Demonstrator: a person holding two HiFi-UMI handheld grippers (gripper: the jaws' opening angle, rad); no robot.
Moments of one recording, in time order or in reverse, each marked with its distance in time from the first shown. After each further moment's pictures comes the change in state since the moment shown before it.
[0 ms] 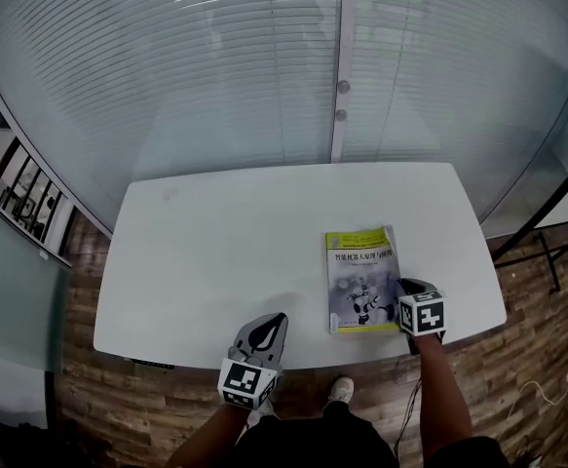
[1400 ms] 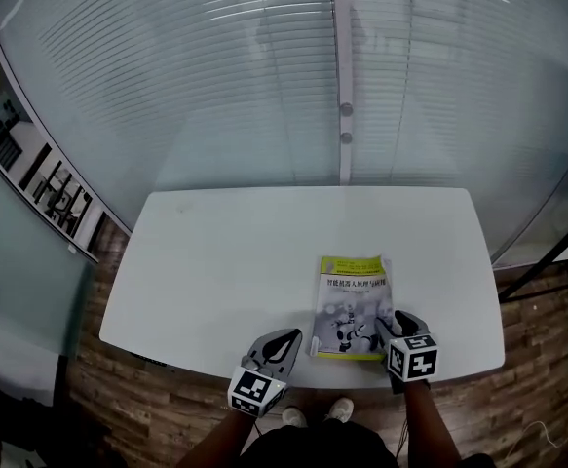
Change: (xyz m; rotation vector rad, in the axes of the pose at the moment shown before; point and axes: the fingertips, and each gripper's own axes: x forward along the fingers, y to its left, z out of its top) left arm 0.053 -0.057 0.006 0.048 0.041 0.014; right arm -0.011 0.013 -0.003 0.076 -0.119 0.236
